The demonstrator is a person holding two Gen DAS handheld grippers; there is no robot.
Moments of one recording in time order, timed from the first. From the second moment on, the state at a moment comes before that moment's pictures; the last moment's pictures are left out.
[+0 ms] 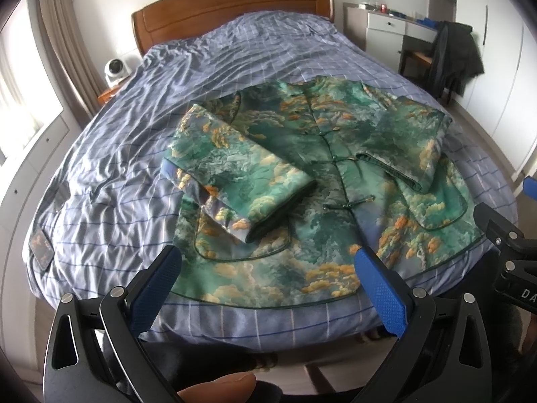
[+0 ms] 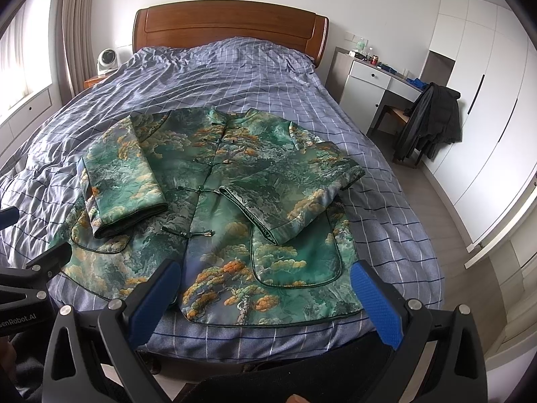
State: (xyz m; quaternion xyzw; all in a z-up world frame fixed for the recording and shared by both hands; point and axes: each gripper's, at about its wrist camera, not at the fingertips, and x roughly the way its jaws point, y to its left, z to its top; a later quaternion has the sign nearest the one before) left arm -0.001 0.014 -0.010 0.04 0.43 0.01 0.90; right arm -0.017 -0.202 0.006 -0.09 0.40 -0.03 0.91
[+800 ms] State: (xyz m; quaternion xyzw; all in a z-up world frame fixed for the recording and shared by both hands) left arm -0.001 0.014 -0.005 0.06 0.43 0.02 0.90; right arm -0.017 -0.201 0.006 -0.09 0.40 -0.03 0.91
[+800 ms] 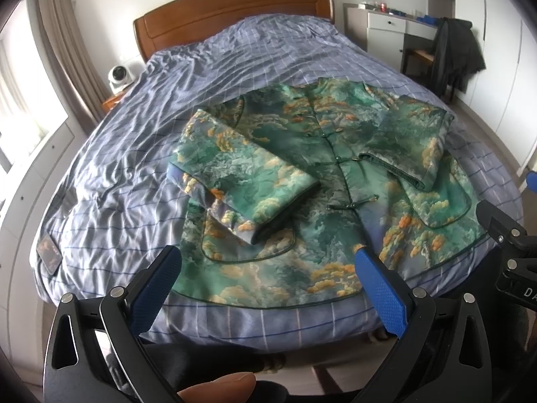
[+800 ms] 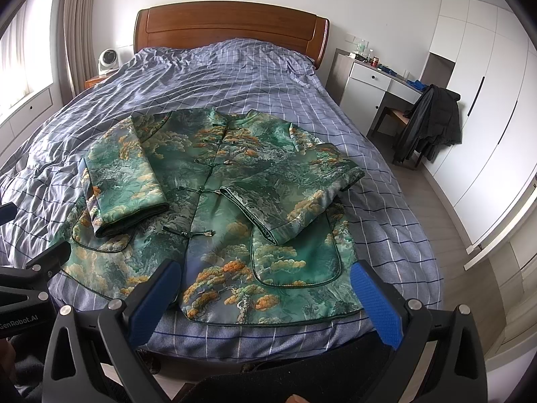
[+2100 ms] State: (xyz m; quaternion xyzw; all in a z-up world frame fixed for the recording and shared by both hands) left arm 0.007 0.033 -0.026 0.04 0.45 0.04 0.89; right arm 0.011 -0.258 0.039 -0.07 0.36 0.00 0.93
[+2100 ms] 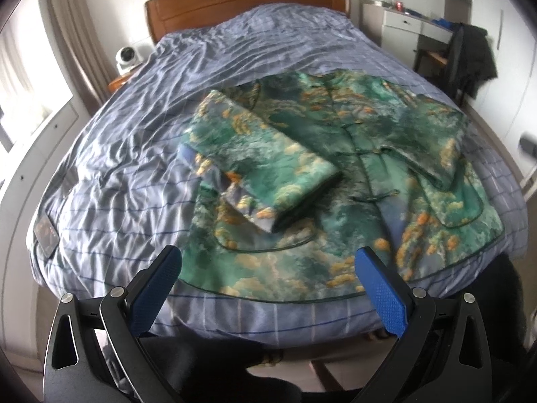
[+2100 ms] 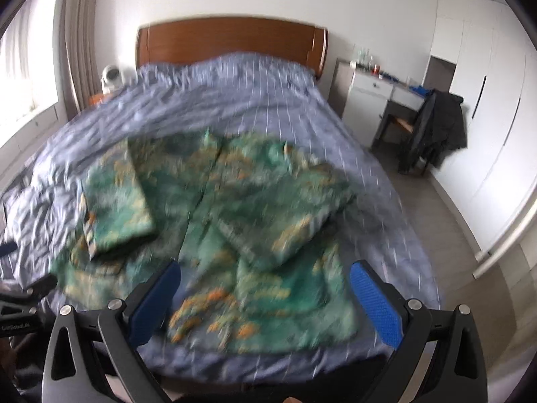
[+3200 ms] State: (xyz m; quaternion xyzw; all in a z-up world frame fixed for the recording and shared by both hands) left arm 0.027 0.070 -0.066 0.00 0.48 0.02 0.88; right arm 0.122 -0.425 0.034 -0.04 0.33 0.02 0.94
